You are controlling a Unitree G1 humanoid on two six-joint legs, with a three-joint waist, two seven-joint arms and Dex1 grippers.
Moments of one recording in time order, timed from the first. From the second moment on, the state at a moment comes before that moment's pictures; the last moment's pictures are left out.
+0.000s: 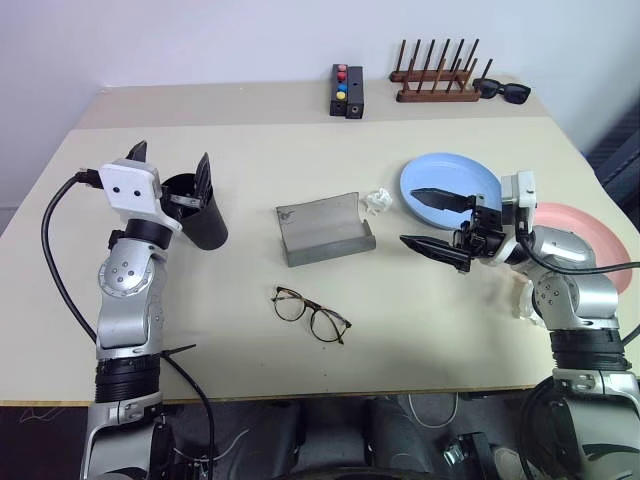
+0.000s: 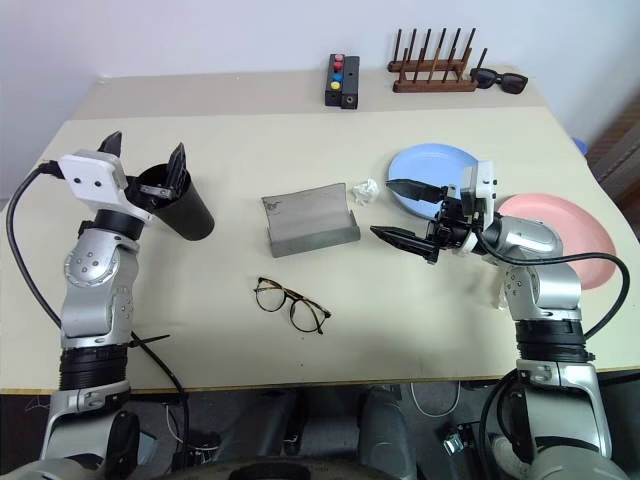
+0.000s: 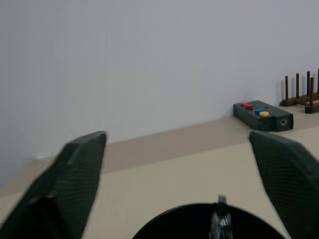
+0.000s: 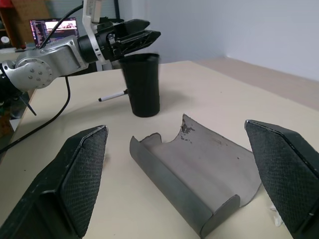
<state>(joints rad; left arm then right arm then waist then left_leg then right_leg) -0.36 0.35 0.25 -0.05 -0.19 -0.01 -0.22 -0.46 -0.61 -0.14 0.14 0.59 0.22 1.28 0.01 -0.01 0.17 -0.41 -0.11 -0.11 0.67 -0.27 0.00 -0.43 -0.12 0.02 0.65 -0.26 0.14</state>
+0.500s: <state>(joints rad) -0.53 0.44 0.46 -0.20 -0.44 0.27 -0.07 -0.46 -0.61 -0.14 0.11 0.60 0.24 1.29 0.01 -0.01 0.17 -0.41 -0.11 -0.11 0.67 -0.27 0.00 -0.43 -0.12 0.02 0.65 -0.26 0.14</state>
